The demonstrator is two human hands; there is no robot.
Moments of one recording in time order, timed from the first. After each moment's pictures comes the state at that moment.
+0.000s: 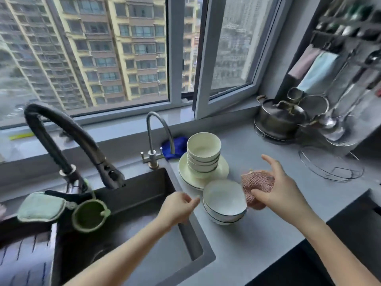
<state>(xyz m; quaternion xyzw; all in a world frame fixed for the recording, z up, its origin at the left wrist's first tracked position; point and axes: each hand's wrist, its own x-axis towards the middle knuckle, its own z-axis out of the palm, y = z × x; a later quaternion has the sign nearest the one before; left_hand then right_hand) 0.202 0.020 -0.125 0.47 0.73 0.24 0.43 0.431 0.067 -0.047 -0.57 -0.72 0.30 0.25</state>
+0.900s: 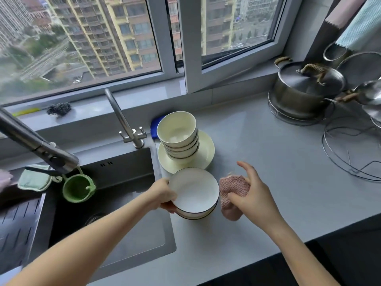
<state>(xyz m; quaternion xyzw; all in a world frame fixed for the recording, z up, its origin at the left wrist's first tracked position) 0.280 0.113 -0.171 0.24 0.82 0.18 0.49 0.509 0.160 -0.137 -0.51 -0.70 0.46 0.21</state>
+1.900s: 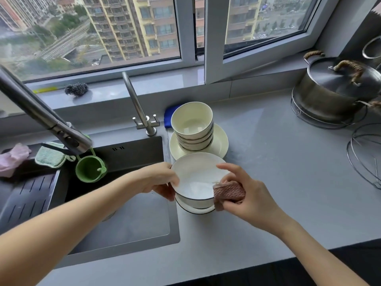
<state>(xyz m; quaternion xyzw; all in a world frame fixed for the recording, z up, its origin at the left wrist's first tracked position) 0.250 0.104 -0.138 0.26 0.76 0.17 0.57 0.489 0.166 -0.137 -0.26 -0.85 0.42 0.21</state>
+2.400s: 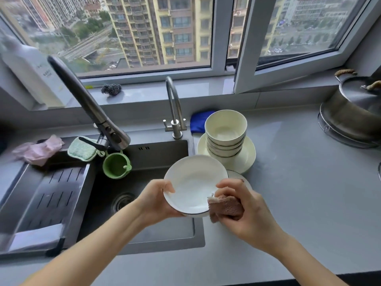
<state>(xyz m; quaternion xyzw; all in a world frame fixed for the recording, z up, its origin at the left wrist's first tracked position) 0.233 0.009 -0.130 -0.01 0.53 0.55 0.65 0.429 0.112 -0.125 -0.15 -0.86 0.41 0.28</state>
